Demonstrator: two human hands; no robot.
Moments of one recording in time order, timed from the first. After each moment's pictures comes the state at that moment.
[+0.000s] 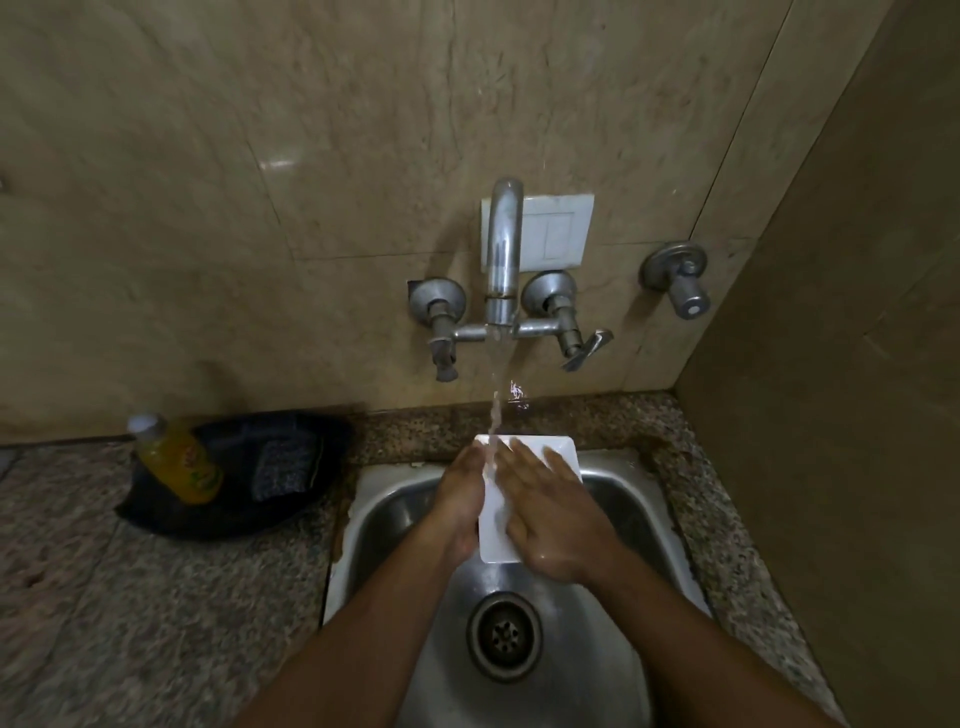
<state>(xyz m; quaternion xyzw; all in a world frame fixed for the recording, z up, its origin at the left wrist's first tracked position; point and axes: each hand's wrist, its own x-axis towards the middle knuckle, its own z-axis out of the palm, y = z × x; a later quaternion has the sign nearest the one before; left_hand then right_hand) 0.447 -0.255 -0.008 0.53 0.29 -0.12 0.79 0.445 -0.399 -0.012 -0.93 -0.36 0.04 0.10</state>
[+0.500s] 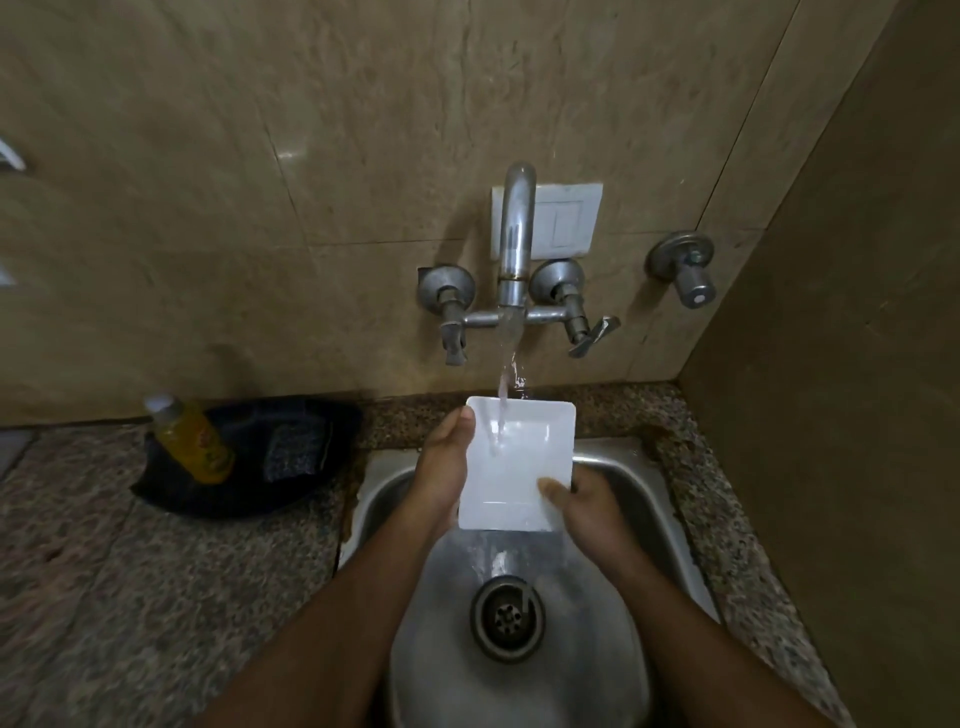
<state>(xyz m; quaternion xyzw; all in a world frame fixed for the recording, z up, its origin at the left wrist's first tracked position) 0.444 -0.230 -0.018 0.61 0.26 -0.04 0.75 0.435 -0.409 -0.026 -0.77 0.05 0.14 0.62</state>
